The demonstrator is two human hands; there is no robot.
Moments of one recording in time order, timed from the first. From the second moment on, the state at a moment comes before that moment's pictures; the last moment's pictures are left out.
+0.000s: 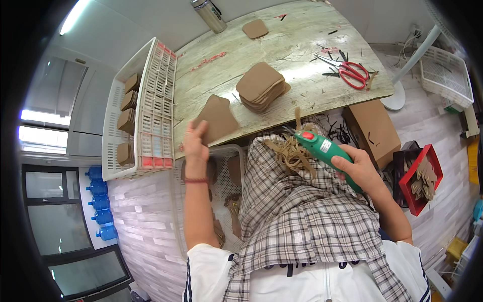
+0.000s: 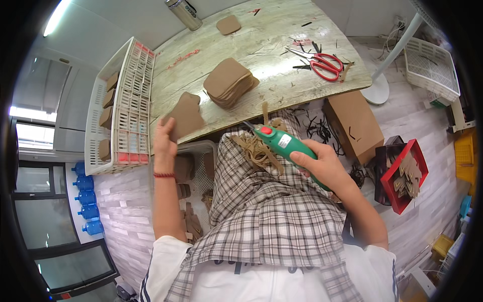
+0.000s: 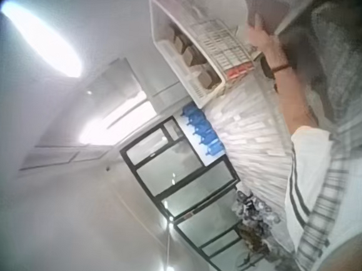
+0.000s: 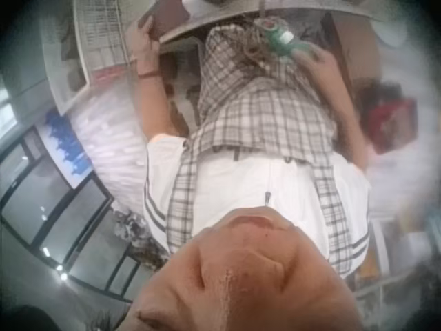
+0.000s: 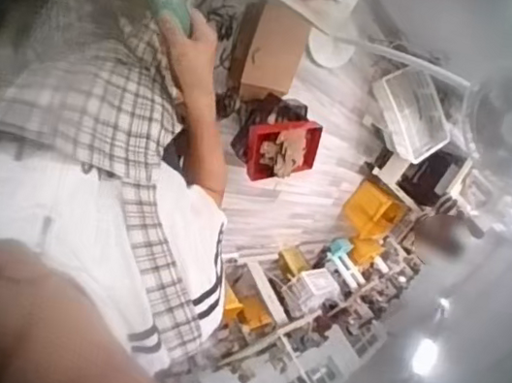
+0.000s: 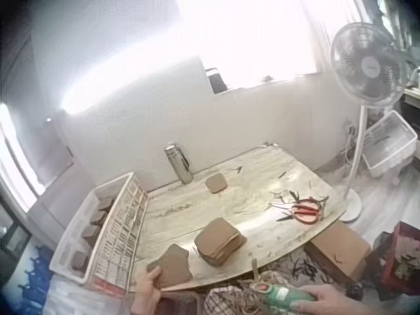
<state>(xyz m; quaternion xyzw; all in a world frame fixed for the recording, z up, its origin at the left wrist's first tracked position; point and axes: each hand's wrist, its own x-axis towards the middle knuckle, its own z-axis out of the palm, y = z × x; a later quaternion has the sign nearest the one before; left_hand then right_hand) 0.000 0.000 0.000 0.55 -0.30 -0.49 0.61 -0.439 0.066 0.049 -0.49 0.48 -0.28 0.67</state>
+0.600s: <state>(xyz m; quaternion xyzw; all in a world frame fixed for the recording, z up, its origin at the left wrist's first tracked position) -0.095 -0.101 0.011 0.68 -0.71 0.00 0.16 -0.443 0.071 0.037 -0.49 0.52 -0.32 0.62</state>
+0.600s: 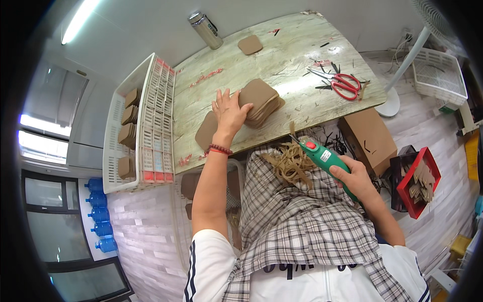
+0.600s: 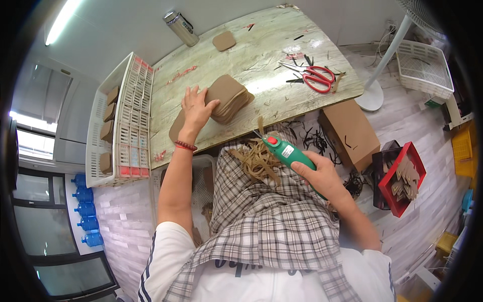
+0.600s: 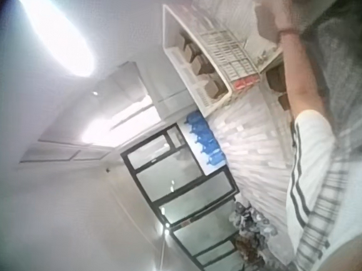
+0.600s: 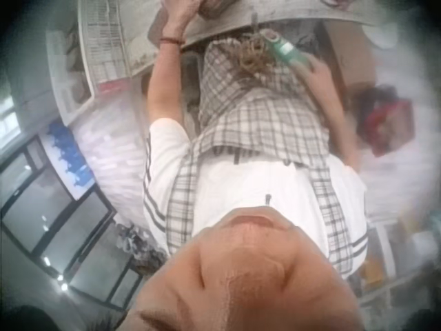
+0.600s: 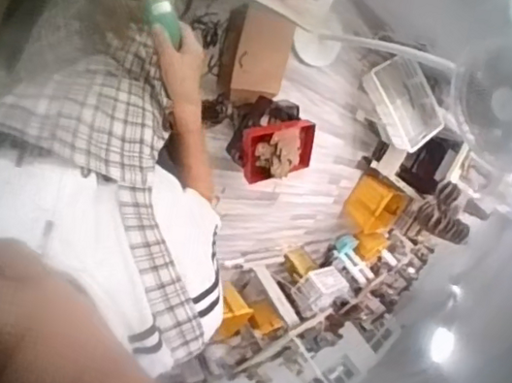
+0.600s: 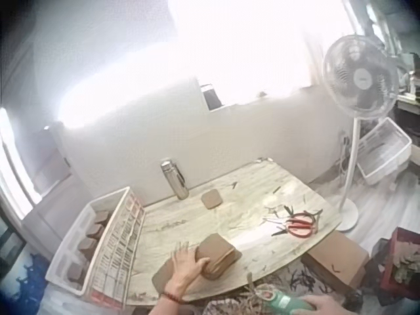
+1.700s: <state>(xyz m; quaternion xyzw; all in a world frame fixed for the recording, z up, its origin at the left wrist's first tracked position) -0.223 -0.025 0.028 0.18 0.00 -0.62 0.77 -0.424 0.062 0.068 -0.47 0.49 -0.41 0.61</state>
